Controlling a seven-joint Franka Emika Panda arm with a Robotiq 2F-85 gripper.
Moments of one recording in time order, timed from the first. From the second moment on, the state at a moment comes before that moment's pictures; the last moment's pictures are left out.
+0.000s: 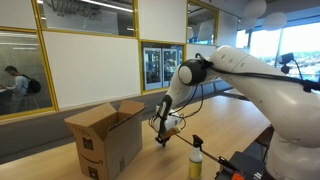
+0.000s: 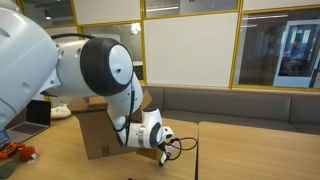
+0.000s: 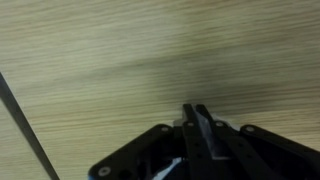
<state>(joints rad) -0.03 1.03 -0.12 -1.69 -0.05 2.83 0.21</state>
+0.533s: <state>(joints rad) -0.01 0.91 -0.16 -1.78 -0.05 2.83 0.21</state>
